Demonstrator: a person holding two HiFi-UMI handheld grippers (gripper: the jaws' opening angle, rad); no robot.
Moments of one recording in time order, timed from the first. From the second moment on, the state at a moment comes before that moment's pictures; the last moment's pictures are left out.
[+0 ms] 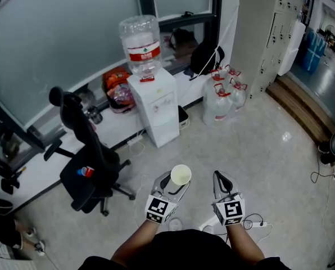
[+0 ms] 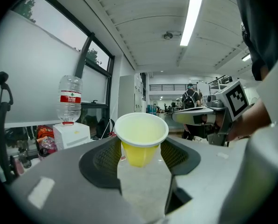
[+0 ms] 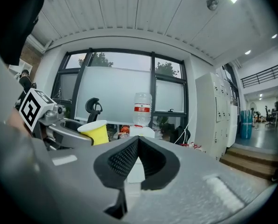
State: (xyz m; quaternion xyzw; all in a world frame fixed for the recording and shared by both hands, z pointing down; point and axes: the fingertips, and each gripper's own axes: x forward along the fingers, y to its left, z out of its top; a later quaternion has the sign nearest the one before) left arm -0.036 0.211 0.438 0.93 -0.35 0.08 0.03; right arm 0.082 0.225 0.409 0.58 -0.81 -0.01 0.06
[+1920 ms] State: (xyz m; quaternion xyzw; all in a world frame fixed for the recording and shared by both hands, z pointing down) left arm -0.011 -0.014 0.459 0.85 -0.51 0.09 0.07; right arm 0.132 -0.041 0.439 0.43 -0.90 0.01 0.06
